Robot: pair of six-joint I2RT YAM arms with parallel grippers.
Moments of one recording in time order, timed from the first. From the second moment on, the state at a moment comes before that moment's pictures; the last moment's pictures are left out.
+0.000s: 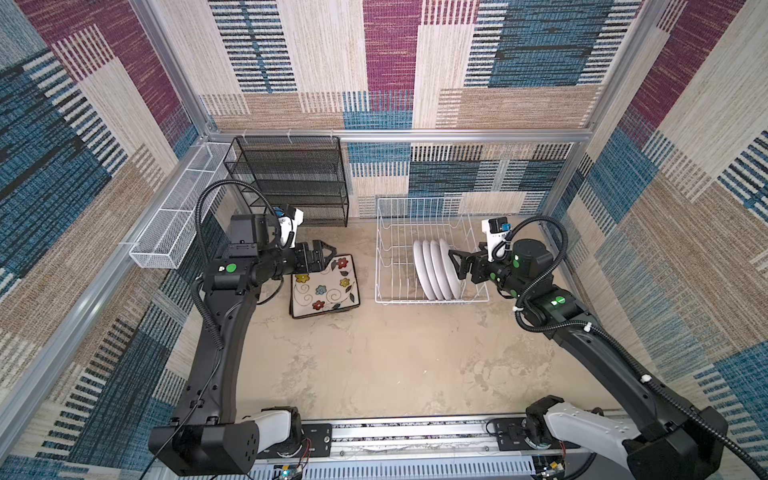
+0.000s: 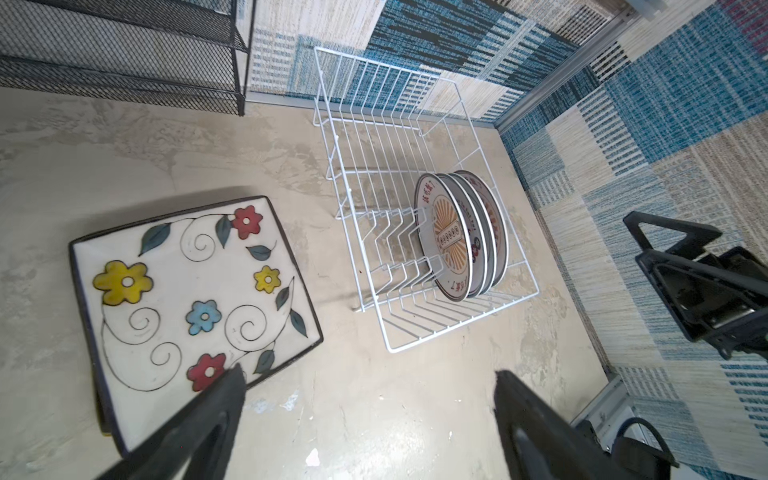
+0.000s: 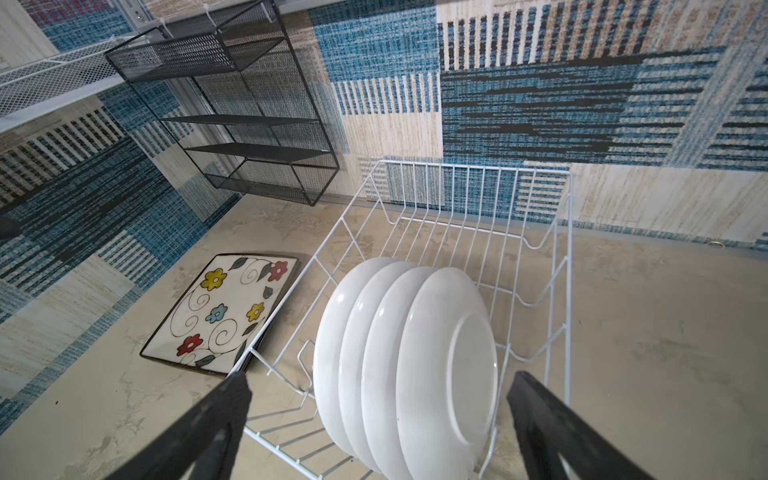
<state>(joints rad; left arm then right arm) -0.07 1.26 1.46 -0.90 0.50 -0.17 0.41 1.09 1.00 -0.21 -0.07 0.21</state>
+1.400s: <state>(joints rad) -0.61 1.87 1.61 -0.44 0.16 -0.61 0.29 1.11 0.93 -0.31 -0.21 0.30</state>
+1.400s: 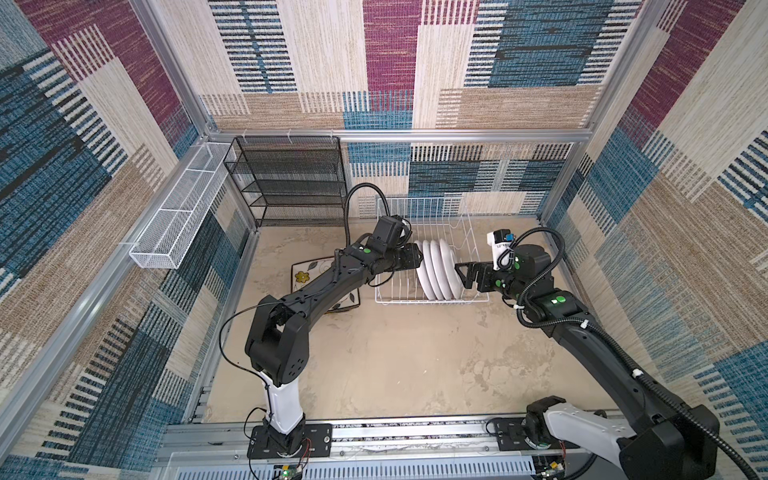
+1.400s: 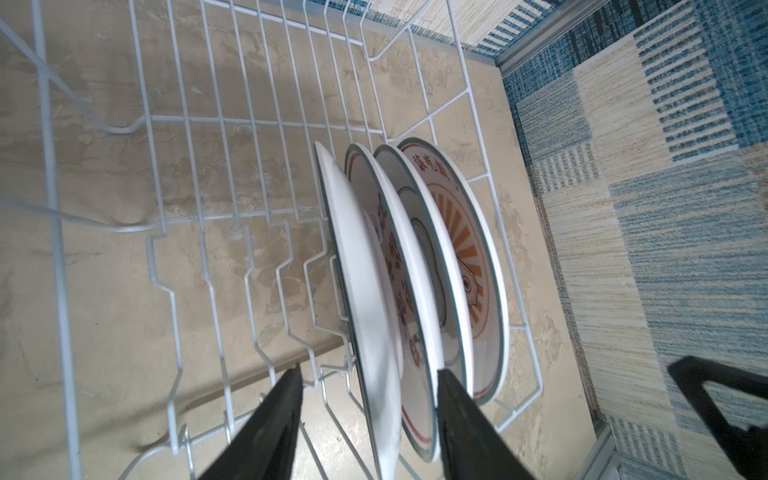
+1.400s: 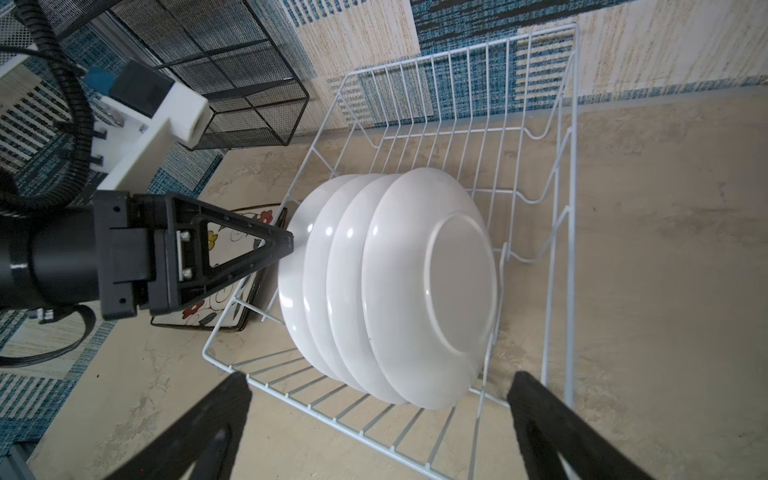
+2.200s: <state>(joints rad) -0.63 1.98 1.68 -0.46 0.19 -0.69 0.29 1.11 0.94 -0.30 -0.21 0.30</state>
